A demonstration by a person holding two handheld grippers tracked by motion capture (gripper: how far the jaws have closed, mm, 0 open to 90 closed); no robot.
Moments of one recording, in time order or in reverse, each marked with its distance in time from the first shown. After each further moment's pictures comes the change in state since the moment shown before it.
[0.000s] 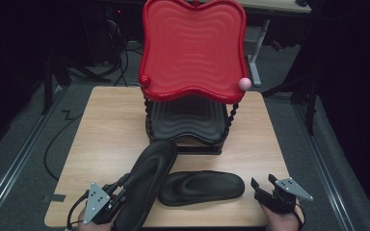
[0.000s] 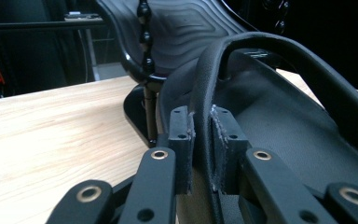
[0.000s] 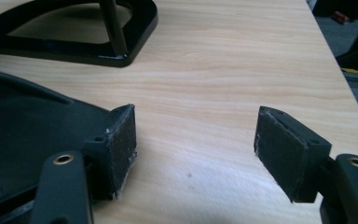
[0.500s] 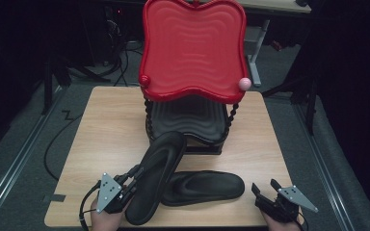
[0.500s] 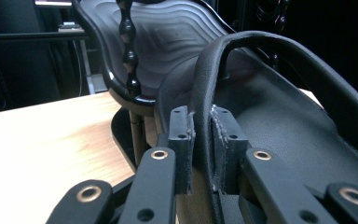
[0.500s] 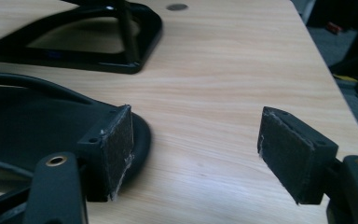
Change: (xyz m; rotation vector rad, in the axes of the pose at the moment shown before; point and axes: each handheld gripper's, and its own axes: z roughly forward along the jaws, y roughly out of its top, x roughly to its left) left arm -0.007 0.010 0.031 -0.043 -0.005 0.005; right arm 0.018 -0.002 -0.021 -0.060 0.012 0.003
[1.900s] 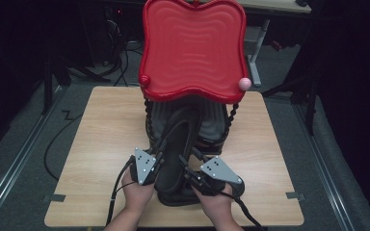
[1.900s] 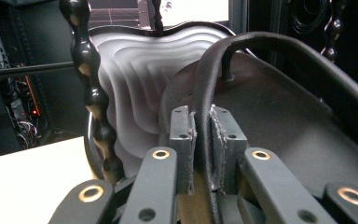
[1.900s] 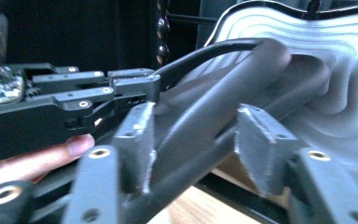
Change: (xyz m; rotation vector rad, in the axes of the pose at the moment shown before) left arm -0.029 0.036 0.086 -0.056 0.155 0.045; right arm 0.177 0.097 0.058 -0.233 0.328 -0.187
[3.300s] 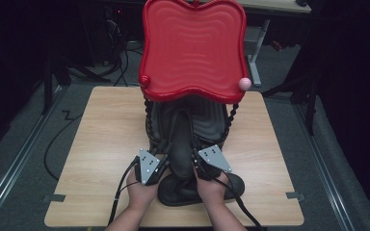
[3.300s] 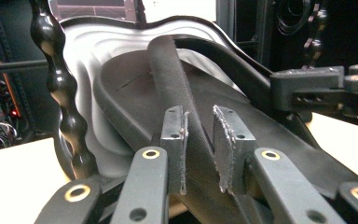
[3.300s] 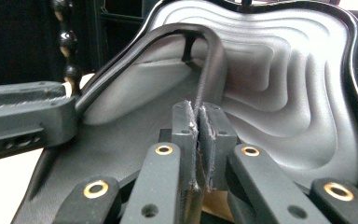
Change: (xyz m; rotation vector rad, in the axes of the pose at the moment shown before) left arm -0.002 -0.012 0.015 -0.015 -0.053 -0.005; right arm -0.021 -0.013 0.043 -0.026 -0.233 0.001
